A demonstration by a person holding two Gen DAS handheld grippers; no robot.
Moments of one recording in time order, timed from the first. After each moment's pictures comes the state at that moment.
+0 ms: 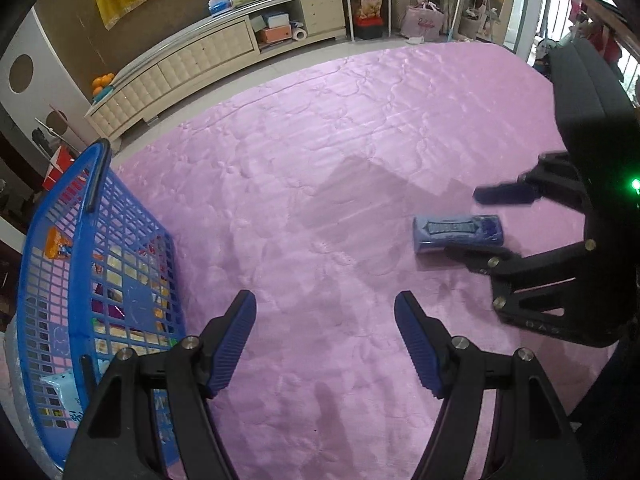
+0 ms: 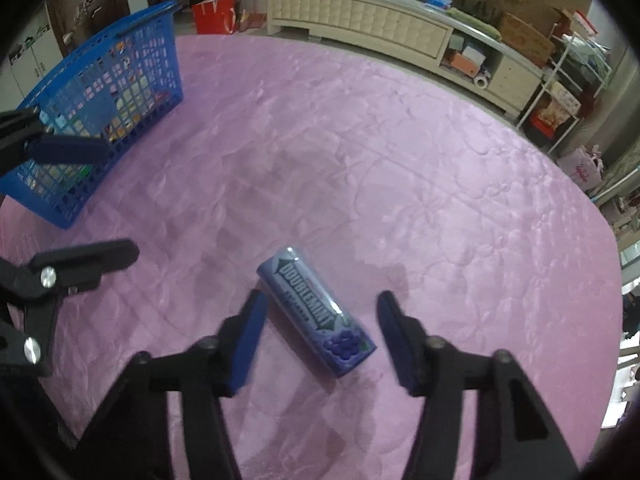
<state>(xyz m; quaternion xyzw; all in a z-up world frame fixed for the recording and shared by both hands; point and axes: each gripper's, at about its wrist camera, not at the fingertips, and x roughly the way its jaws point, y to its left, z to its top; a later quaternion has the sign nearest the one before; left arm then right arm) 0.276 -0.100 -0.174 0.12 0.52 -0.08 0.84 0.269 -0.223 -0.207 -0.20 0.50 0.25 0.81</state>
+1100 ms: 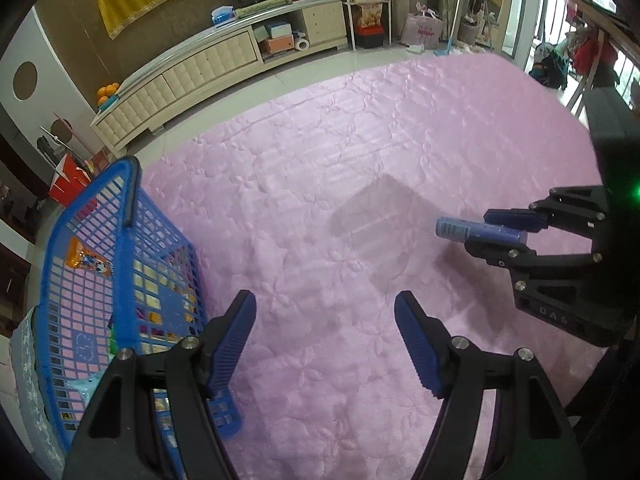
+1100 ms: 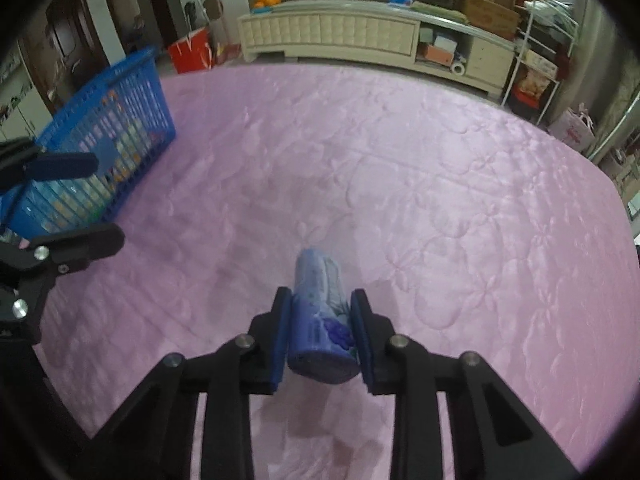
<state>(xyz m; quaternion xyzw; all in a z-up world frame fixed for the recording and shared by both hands) 0.265 -0.091 -0.139 0.13 0.50 -0.08 0.85 0.257 -0.243 -0.189 -0.11 0.49 0.22 0.84</state>
